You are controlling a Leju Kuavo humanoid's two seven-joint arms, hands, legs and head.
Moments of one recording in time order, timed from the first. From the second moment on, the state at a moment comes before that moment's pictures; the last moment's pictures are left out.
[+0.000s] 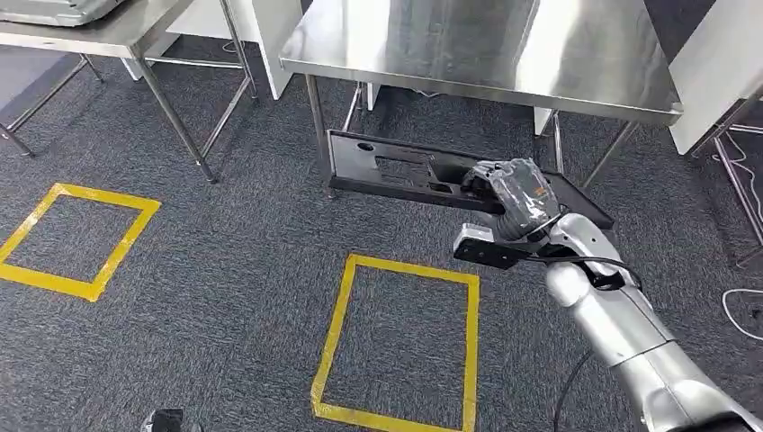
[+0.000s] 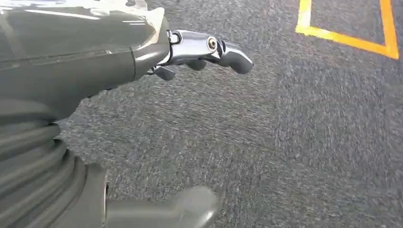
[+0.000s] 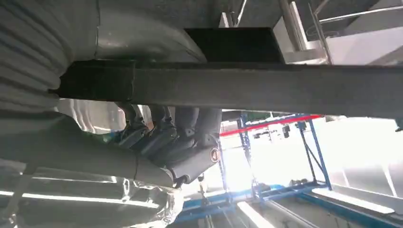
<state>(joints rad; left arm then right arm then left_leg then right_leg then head) -0.09 -0.02 0.17 -0.30 -0.01 0.47 -0.63 -0.70 -0.35 0.65 -1.20 0.68 -0.15 -0.30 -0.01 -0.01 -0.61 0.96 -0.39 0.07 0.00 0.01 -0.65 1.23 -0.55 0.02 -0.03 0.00</state>
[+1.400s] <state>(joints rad) -0.10 -0.03 0.16 -0.30 0.00 0.47 -0.63 -0.68 -0.36 0.62 -1.19 0.74 -0.20 -0.28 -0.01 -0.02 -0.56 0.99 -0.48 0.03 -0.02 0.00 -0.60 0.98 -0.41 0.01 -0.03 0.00</state>
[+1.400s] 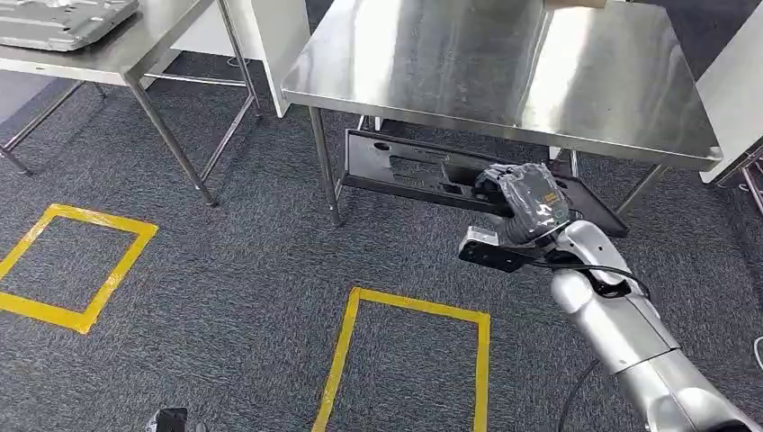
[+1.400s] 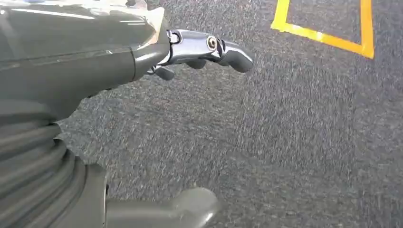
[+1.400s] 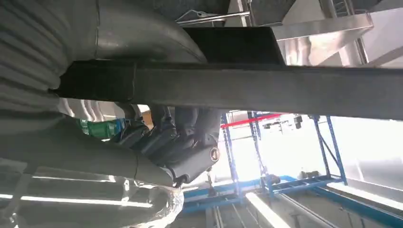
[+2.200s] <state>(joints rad) -0.09 -0.03 0.15 -0.30 0.00 0.47 -0.63 -0.68 -0.37 0.60 -1.20 0.73 -0.21 -0.27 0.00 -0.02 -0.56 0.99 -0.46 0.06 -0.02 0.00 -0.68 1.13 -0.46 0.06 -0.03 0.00</state>
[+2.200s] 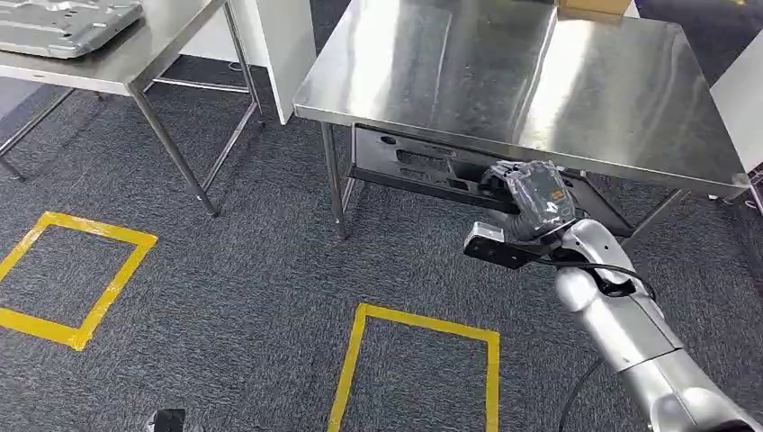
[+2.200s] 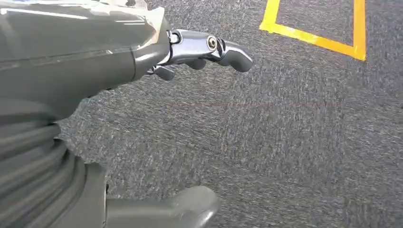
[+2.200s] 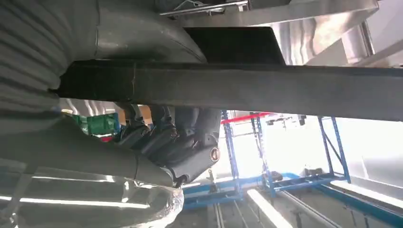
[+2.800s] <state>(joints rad) -0.09 -0.03 0.15 -0.30 0.01 0.47 -0.63 -0.67 -0.36 0.59 -1.20 0.76 -0.26 -0.25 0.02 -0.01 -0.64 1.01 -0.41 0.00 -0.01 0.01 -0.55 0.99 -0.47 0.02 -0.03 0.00</state>
